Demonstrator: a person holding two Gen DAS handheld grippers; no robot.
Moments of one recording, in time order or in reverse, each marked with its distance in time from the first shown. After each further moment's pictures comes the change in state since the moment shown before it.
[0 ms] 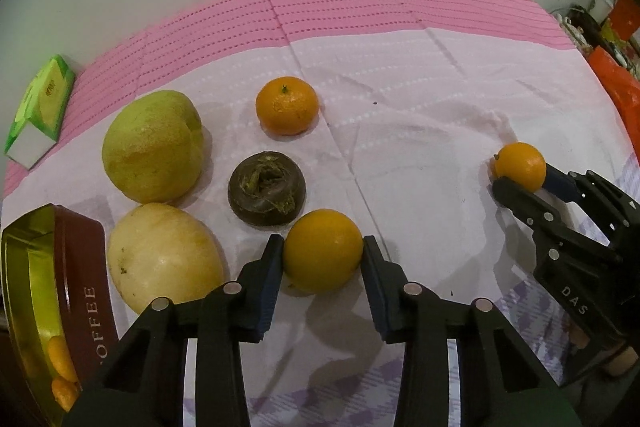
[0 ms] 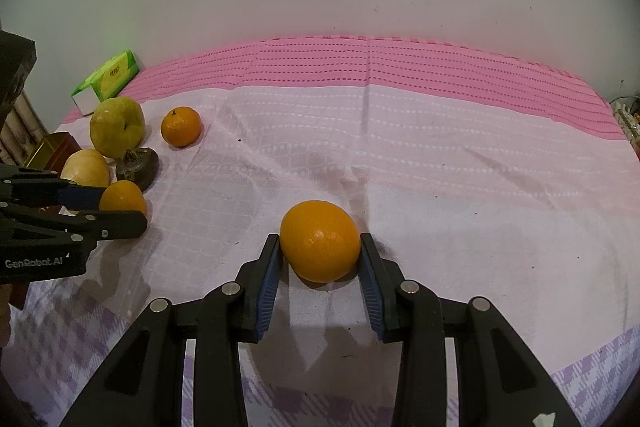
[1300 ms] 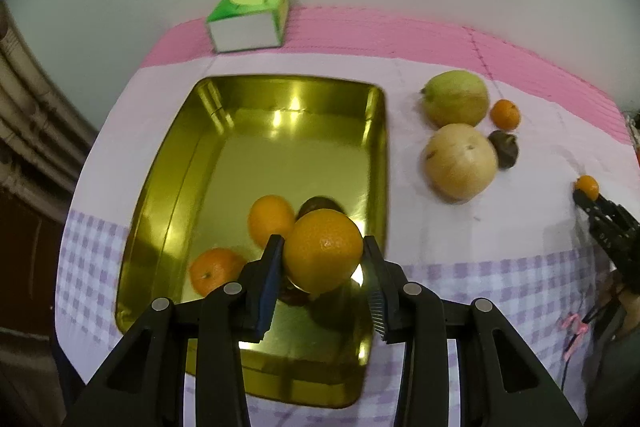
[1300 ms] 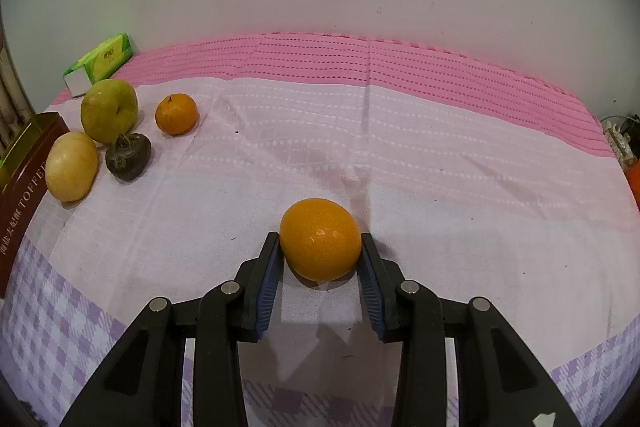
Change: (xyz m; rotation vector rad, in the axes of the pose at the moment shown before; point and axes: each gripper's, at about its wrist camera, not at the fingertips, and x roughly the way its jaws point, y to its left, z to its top) left arm -0.105 0.165 -0.122 -0.369 -0.063 0.177; right arm 0.004 0.014 0.000 -0.057 0.012 -0.074
